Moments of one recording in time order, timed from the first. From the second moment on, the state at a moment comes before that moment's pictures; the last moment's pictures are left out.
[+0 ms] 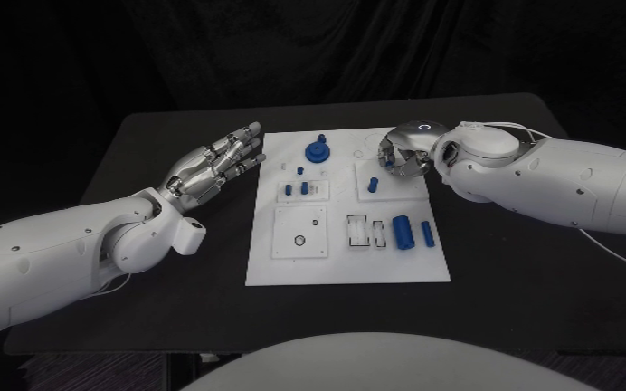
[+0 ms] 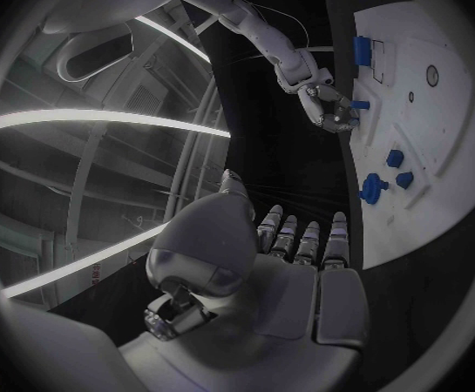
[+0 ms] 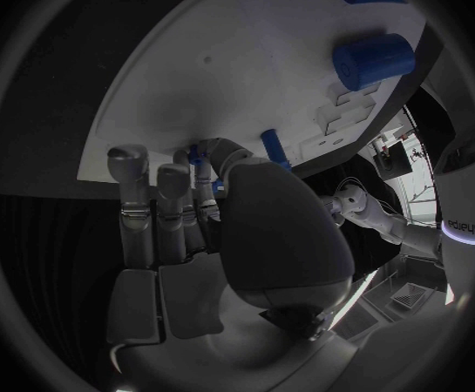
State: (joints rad) left arm 1.11 -0.97 -0.21 1.48 -0.23 0.11 0.68; left_hand 1.23 0.27 -0.33 0.29 0.11 0.22 -0.06 0.03 0.03 0.05 -0.02 0.08 0.02 0.00 0.08 0.00 0.00 0.16 0.07 0.16 0.04 0.18; right arm 1.28 -0.75 -0.24 1.31 -1.63 -0.21 -0.06; right_hand 1.48 -0.11 0.33 0.09 0.54 0.90 0.11 0.36 0.67 0.81 0.06 0.75 0.35 1.28 -0.01 1.15 0.83 0.15 1.29 0.10 0.79 1.31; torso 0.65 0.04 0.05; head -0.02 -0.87
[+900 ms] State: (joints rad) left arm 1.11 -0.96 -0.21 1.48 -0.23 0.11 0.68; left_hand 1.23 0.27 -0.33 0.29 0.12 0.23 -0.04 0.03 0.03 0.05 -0.02 0.08 0.02 0.00 0.08 0.00 0.00 0.15 0.07 0.17 0.04 0.18; right arm 1.35 -0.80 -0.25 1.40 -1.63 -0.27 -0.04; right_hand 1.49 -0.10 0.34 0.07 0.53 0.88 0.12 0.38 0.70 0.81 0.06 0.77 0.37 1.29 -0.02 1.15 0.84 0.15 1.30 0.09 0.82 1.31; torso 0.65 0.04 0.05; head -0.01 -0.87
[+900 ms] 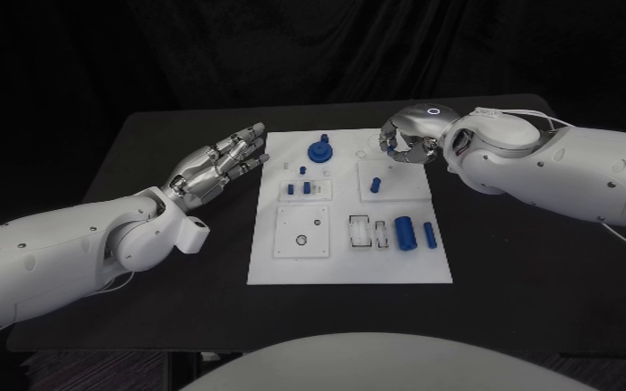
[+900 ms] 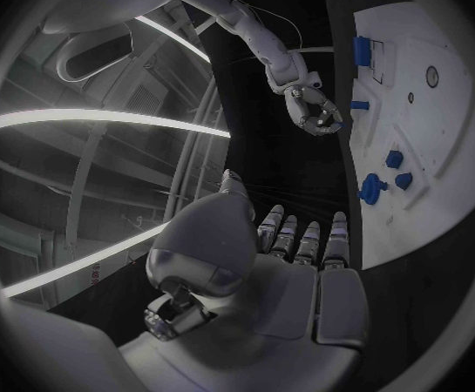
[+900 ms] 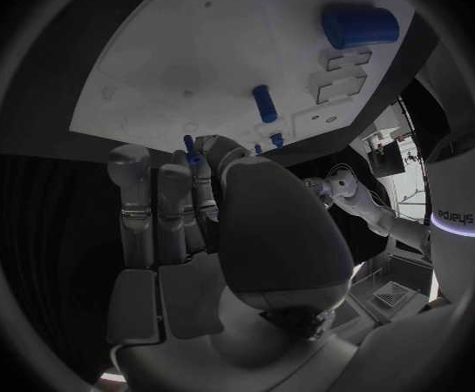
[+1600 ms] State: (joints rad) left arm 1.11 -0.96 -0.21 1.47 -0.23 0.11 0.68; left_hand 1.22 0.28 -0.33 0.29 0.12 0.23 -0.04 0.03 0.03 0.06 -0.02 0.08 0.02 0.01 0.09 0.00 0.00 0.15 0.08 0.17 0.04 0.18; right arm 1.36 -0.81 -0.25 1.65 -1.63 -0.24 -0.05; right_hand 1.49 -0.10 0.34 0.07 0.52 0.87 0.13 0.38 0.70 0.81 0.07 0.78 0.38 1.29 -0.02 1.16 0.85 0.15 1.30 0.09 0.83 1.31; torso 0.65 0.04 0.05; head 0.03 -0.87
